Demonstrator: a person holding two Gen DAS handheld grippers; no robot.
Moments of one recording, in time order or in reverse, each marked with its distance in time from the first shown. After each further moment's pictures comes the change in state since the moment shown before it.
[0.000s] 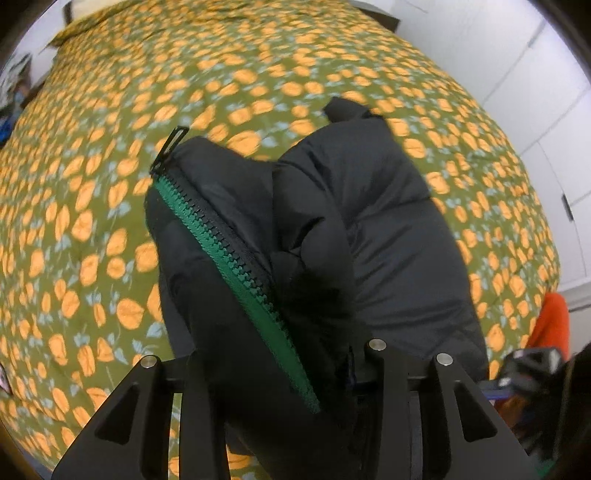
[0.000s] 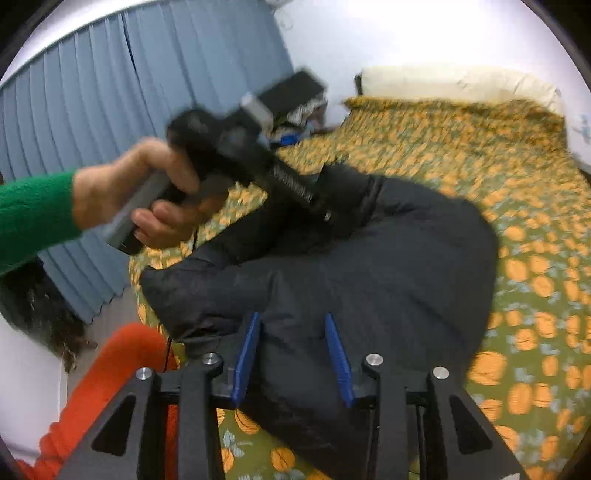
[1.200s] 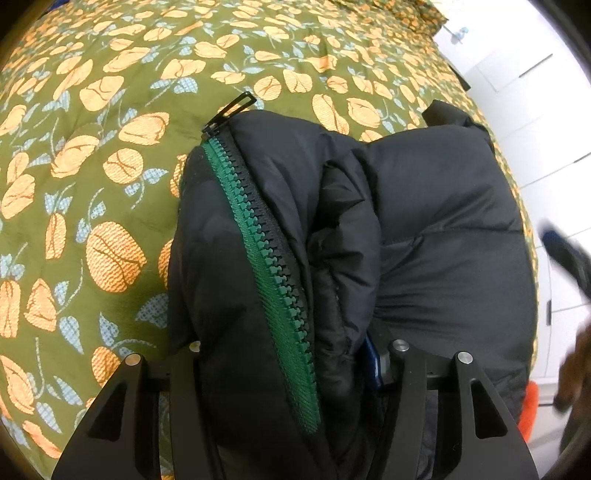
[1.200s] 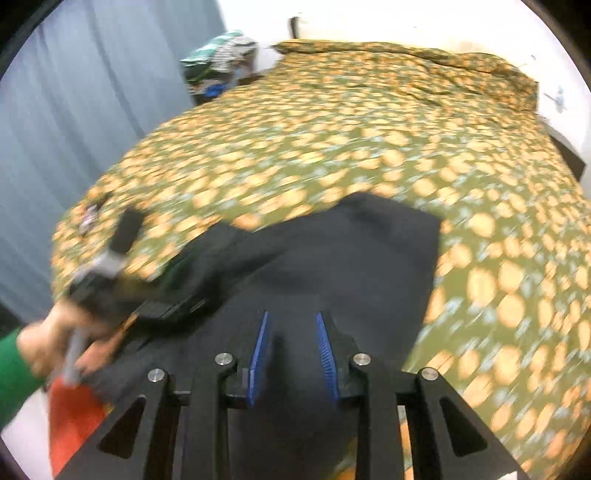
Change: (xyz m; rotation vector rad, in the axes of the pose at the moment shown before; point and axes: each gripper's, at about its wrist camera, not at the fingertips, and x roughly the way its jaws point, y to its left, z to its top) left arm 0.090 0.112 -0.040 -0.374 -0.044 -0.144; right arm 0.061 -0.128 0.124 0.132 0.231 -0.266
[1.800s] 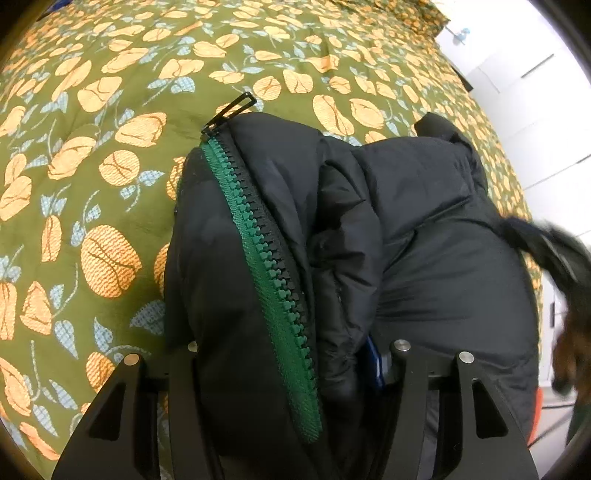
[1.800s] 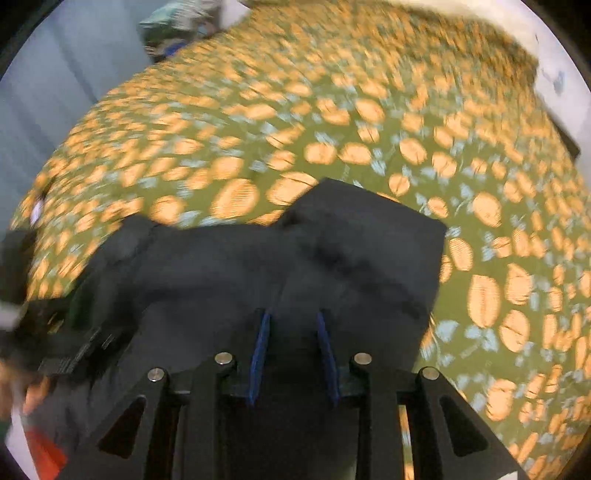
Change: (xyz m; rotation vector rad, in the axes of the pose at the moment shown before) left arm 0.005 -0.002 0.001 -0.001 -0.012 0.013; right arm 0.066 -0.002 -0.001 -0.025 0.151 -0.077
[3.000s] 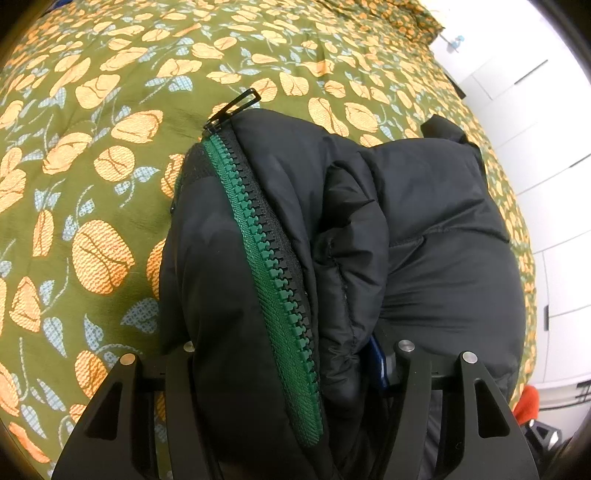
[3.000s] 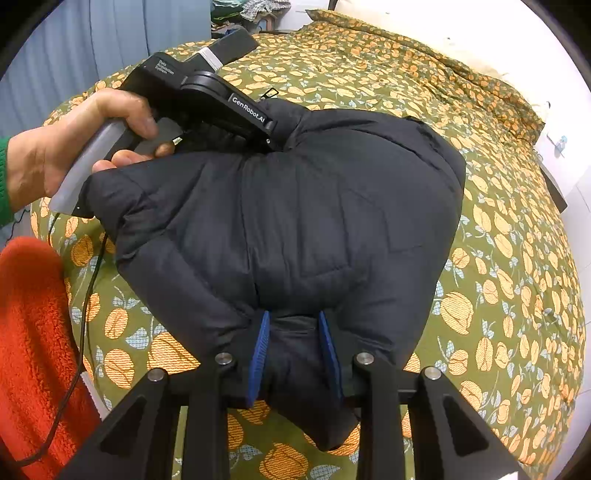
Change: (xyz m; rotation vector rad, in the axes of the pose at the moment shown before) left arm -0.001 0.002 -0.007 -0.005 -0.030 -0.033; right arm -0.050 0.124 -0.171 -0.193 -0.042 -0.120
